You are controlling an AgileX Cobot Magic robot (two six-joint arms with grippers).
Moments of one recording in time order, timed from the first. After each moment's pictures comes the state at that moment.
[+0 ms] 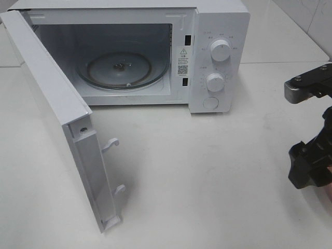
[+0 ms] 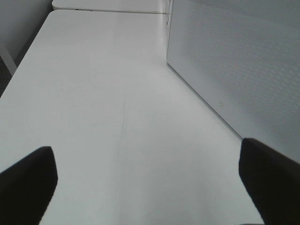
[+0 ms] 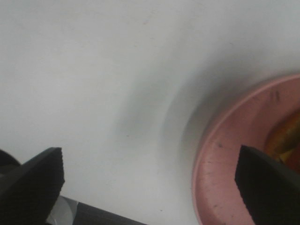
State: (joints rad) left arm 0.05 -0.01 -0.52 -0.05 1.08 0.00; right arm 0.30 1.27 -0.71 -0.05 0.79 -0.04
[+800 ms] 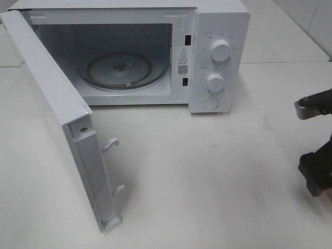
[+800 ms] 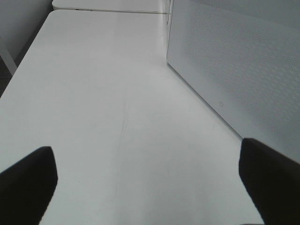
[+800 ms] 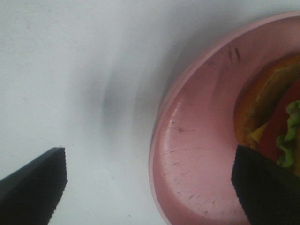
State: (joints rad) left arm 0.05 -0.01 -0.52 -0.05 1.08 0.00; right arm 0.19 1.47 -0.68 -0.21 0.72 0.18
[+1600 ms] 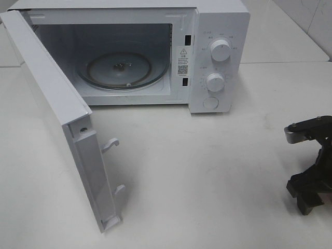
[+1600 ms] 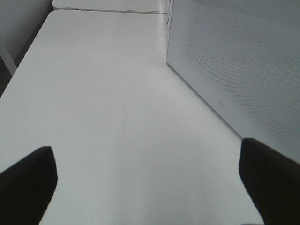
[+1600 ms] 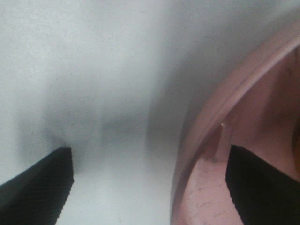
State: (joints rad) left arm 0.05 -0.01 -0.52 -0.05 1.08 0.00; right arm 0.15 1.67 -0.63 -0.20 0.54 0.19
